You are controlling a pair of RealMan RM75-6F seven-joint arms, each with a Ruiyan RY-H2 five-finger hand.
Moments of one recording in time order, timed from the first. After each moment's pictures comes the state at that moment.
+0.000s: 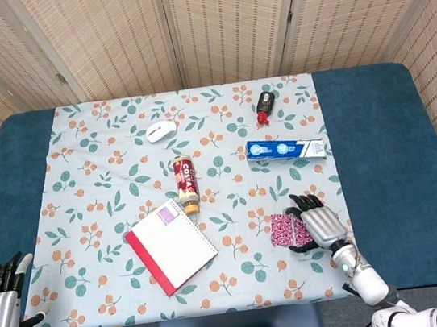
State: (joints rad) left arm -0.03 -1.26 0.00 -1.45 1.51 1.51 -0.03; right arm 0.46 -1.56 0.08 -1.55 -1.10 0.98 -0.39
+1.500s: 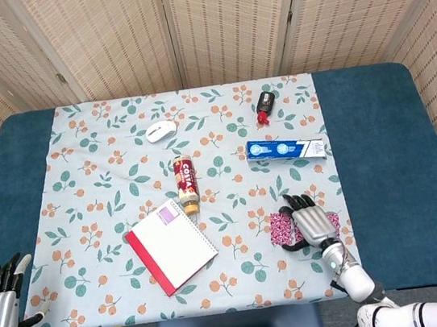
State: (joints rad) left arm -0.03 -1.28 0.00 -1.41 1.50 1.49 -0.07; right arm 0.52 -1.62 0.08 -1.51 -1.00 1.00 -0.46
